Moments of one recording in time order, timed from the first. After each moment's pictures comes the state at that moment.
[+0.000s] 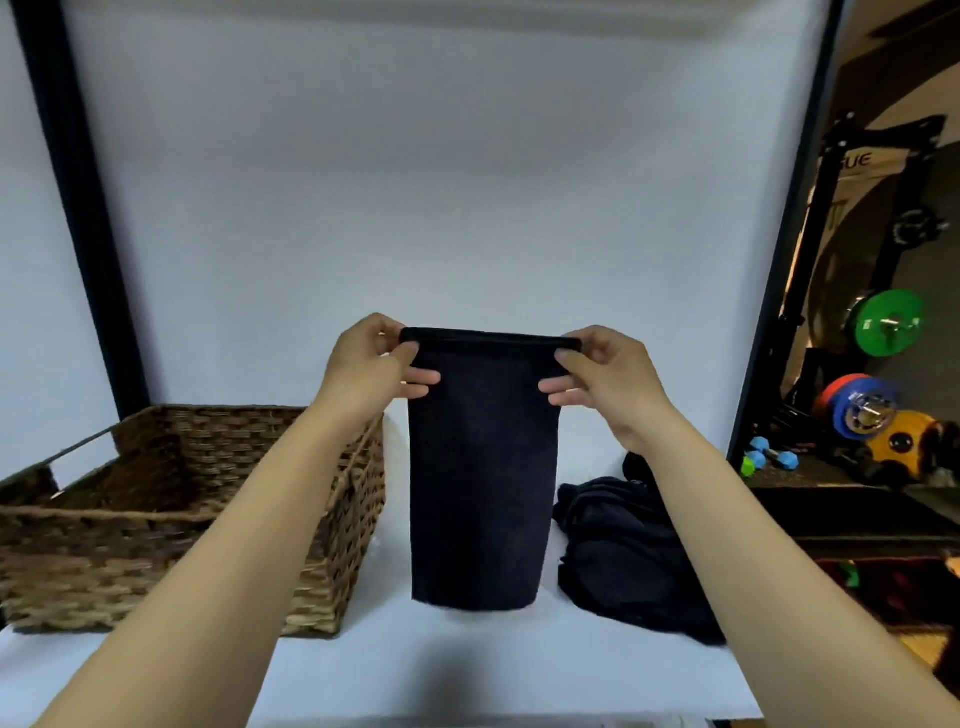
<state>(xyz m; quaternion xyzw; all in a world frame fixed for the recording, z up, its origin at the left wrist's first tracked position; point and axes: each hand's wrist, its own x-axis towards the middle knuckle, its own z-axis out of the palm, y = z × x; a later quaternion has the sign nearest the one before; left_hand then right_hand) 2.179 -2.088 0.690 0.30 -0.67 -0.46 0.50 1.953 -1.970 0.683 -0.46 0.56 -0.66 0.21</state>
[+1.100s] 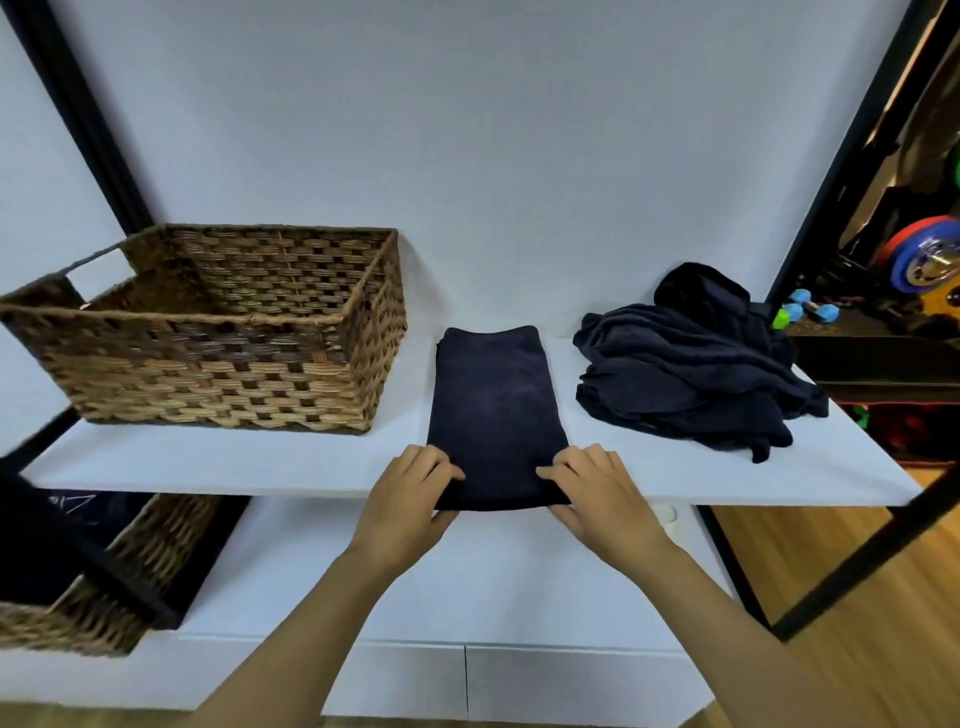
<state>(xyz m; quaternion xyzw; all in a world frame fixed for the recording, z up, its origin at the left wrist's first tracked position) 2.228 -2.008 0.368 0.30 -0.92 -0.04 0.26 1.984 -1.891 0.369 -0.71 0.66 -0.18 -0.16</state>
